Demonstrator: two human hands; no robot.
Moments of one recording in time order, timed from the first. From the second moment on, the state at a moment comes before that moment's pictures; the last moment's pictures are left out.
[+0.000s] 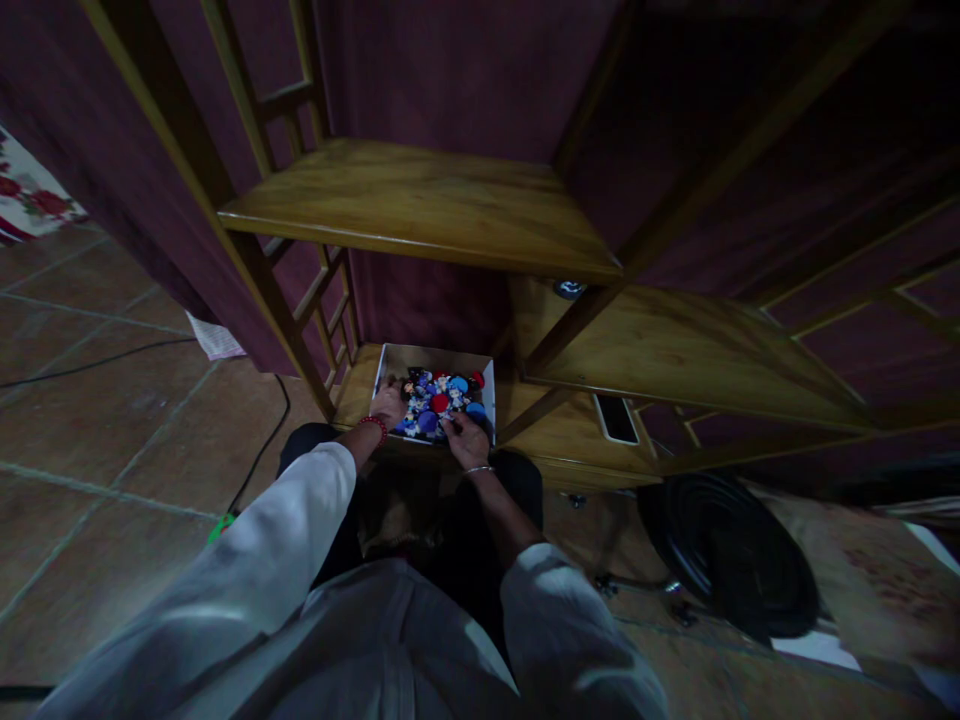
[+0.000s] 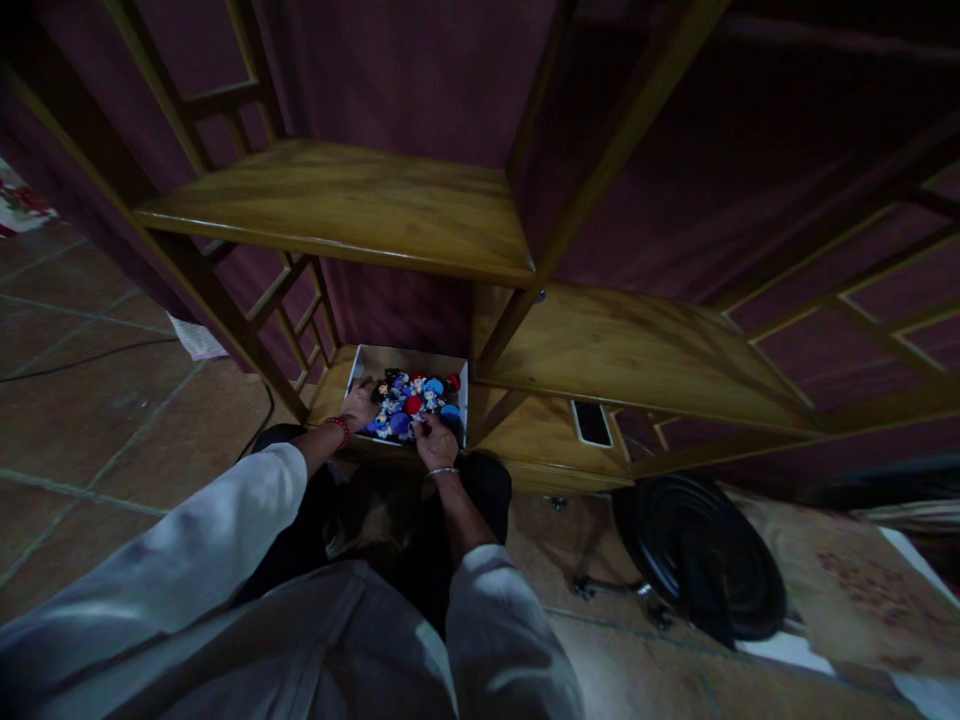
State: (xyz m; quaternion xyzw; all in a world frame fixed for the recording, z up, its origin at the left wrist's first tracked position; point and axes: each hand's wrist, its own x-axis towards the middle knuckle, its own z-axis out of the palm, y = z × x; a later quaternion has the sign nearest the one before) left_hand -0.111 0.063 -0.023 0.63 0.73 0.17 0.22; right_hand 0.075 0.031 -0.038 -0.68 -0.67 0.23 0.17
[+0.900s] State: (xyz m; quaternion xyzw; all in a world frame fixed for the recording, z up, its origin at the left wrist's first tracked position) left_hand -0.094 0.037 -0.019 0.62 0.66 0.35 0.24; right_hand 0.075 0.031 -0.037 -0.69 -0.63 0.27 0.22
